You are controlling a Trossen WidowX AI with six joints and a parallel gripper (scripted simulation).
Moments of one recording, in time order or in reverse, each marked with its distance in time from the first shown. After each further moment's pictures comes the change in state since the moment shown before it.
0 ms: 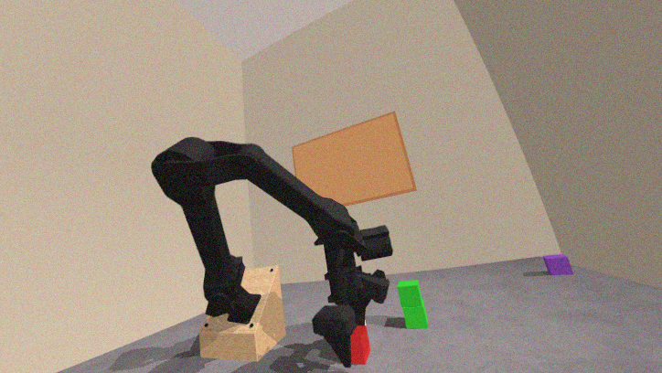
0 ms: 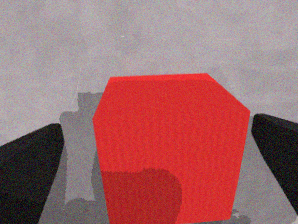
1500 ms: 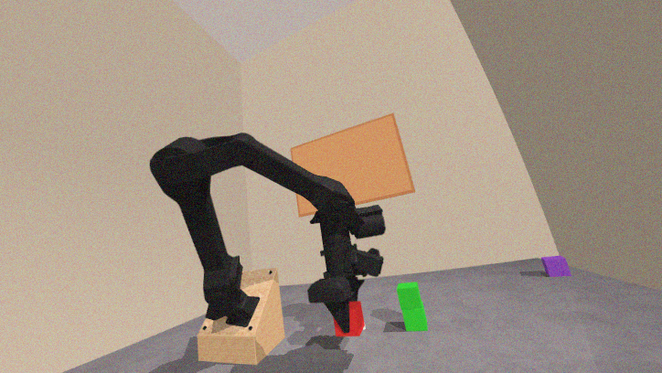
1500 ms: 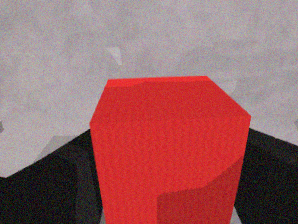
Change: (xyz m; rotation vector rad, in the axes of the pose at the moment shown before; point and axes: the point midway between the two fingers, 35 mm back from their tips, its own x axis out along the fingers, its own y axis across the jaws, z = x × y) arm -0.048 0.000 0.000 -0.013 0.002 -0.010
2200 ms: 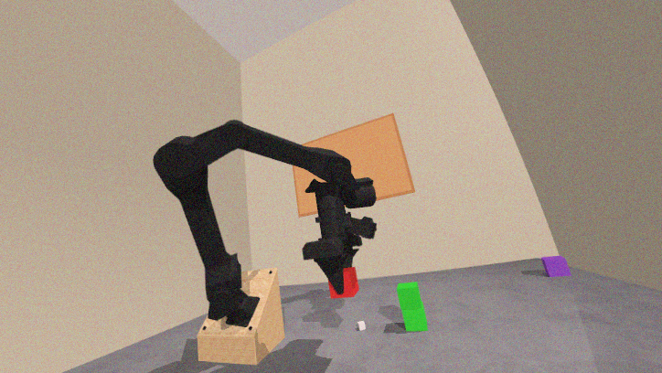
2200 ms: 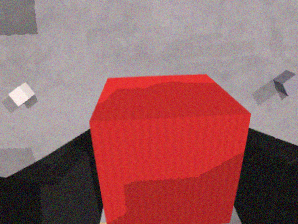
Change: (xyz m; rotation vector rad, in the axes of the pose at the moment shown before) arm -0.066 -0.001 0.001 0.001 -0.006 0.004
